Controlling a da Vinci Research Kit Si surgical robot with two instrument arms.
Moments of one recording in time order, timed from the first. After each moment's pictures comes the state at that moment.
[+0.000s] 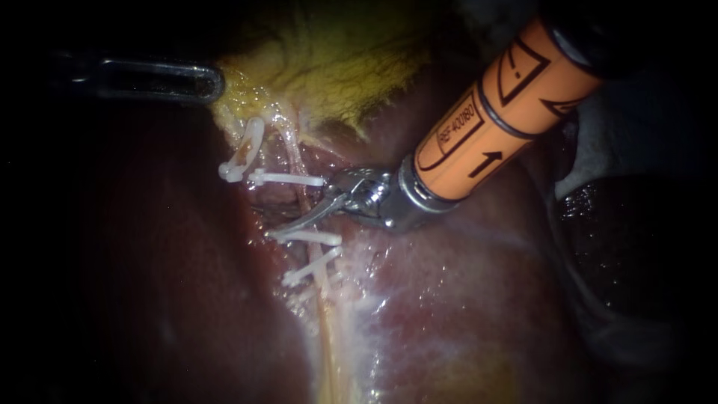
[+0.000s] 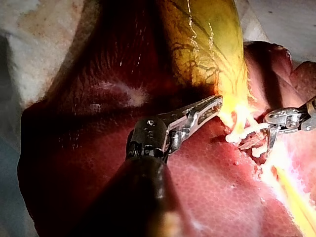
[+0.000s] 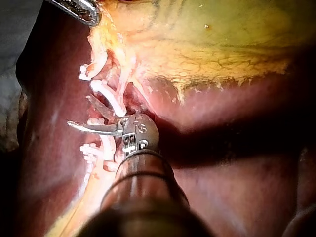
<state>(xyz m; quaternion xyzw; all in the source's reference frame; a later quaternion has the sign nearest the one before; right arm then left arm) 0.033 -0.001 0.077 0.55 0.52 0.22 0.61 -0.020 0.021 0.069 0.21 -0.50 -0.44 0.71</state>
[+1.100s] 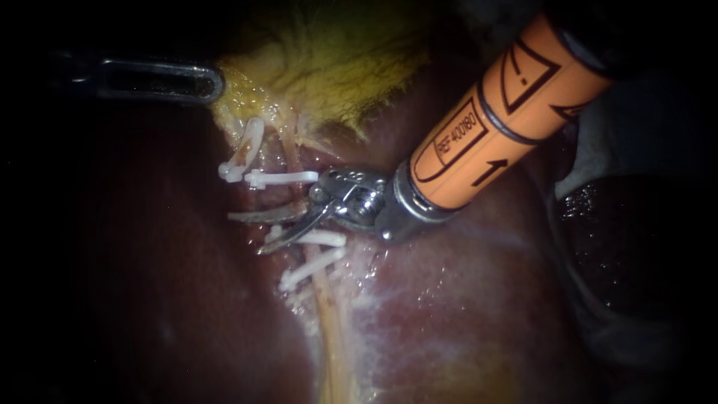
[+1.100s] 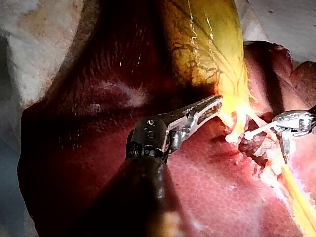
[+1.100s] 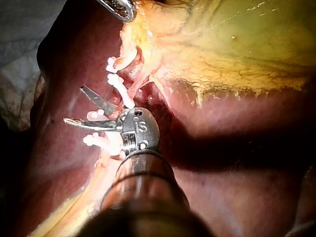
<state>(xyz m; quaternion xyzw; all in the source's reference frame) 0.034 0.000 0.071 0.49 0.61 0.12 0.61 -0.020 0.021 0.069 0.21 -0.50 -0.44 0.71</state>
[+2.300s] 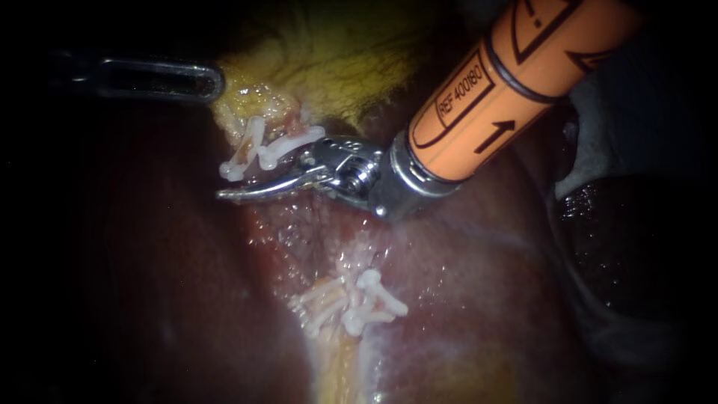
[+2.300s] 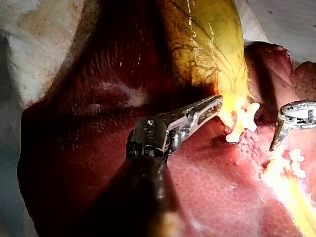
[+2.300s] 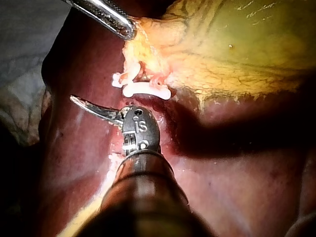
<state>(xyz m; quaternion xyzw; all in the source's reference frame) 0.034 0.002 0.068 0.50 0.60 0.16 0.60 -0.021 0.021 0.069 0.21 -0.50 -0.44 0.71</state>
